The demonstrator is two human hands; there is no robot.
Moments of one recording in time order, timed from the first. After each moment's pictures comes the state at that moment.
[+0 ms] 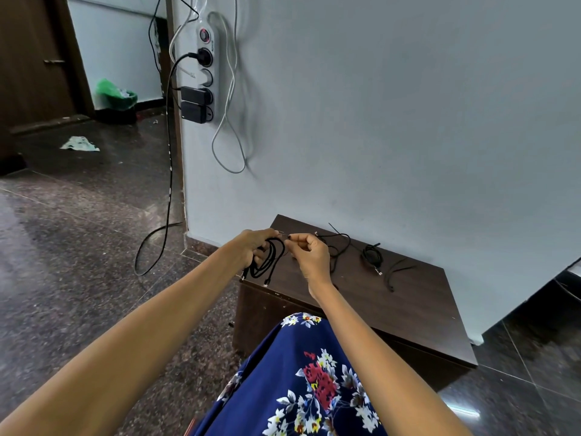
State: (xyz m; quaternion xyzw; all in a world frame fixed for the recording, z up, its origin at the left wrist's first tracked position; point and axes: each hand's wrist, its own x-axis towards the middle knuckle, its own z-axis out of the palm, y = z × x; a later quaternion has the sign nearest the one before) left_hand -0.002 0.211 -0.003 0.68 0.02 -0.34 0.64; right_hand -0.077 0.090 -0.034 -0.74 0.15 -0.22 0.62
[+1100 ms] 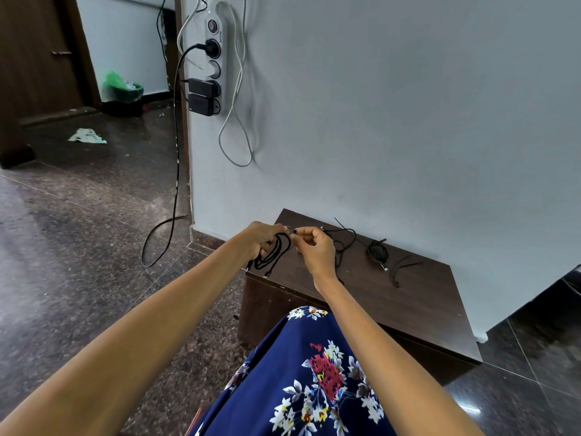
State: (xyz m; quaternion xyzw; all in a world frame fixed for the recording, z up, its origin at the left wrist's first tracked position) left_hand -0.003 0.209 -0.001 0.74 0.00 -0.29 0.60; right_hand -0.075 0.091 -0.036 -0.77 0.14 -0.23 0.58
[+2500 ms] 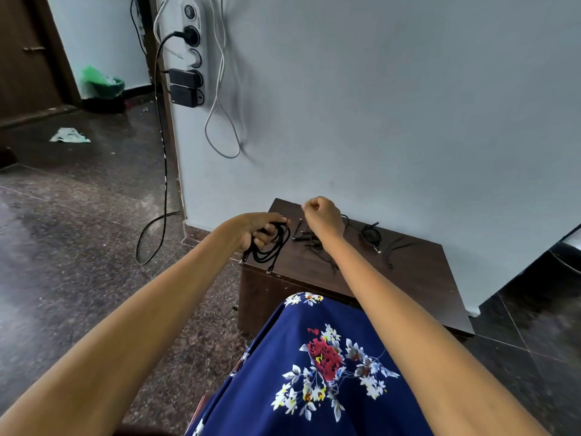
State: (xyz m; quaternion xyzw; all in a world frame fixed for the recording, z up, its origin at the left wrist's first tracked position) left_hand -0.004 0.217 0.007 0.64 -0.06 -0.46 0.61; right_hand -0.059 0.067 0.011 -0.88 0.25 -0.17 0.36
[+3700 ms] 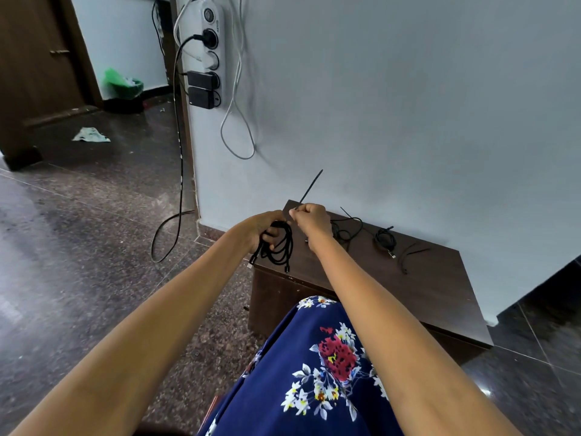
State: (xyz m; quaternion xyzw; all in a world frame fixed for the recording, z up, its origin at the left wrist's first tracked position) left_hand -0.001 0.225 0.005 0.66 0.00 -0.41 0.63; right_hand -0.032 0.105 0.000 -0.81 0.29 -0.12 0.50
